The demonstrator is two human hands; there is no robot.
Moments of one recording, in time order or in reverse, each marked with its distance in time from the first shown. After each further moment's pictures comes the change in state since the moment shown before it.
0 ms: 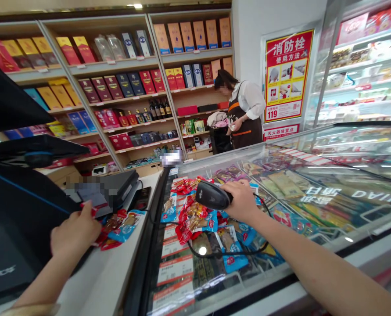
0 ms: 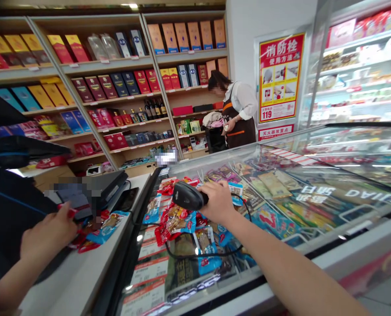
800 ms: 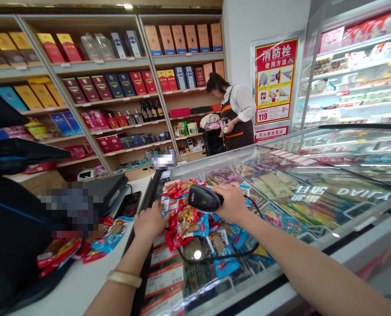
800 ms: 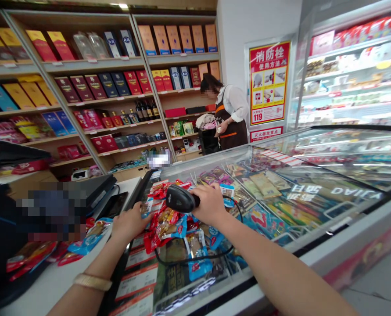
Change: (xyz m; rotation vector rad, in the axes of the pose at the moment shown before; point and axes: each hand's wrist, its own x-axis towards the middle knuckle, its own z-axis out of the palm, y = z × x) left_hand -0.053 0.177 0.015 -0.134 -0.235 0.279; right_hand 0.000 0.006 0.004 -0.054 -0.101 0.080
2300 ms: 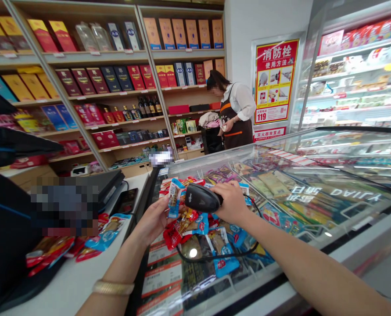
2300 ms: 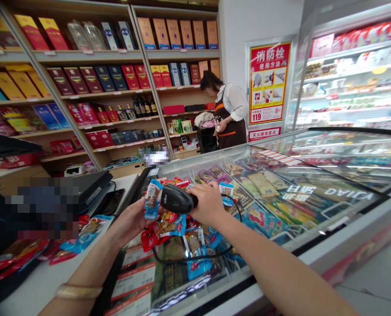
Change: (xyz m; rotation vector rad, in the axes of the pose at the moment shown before) left_hand -0.016 0.013 -0.007 -1.804 -0.483 -0.058; right_hand 0.000 -0.007 -0.005 0.025 -0.007 -0.041
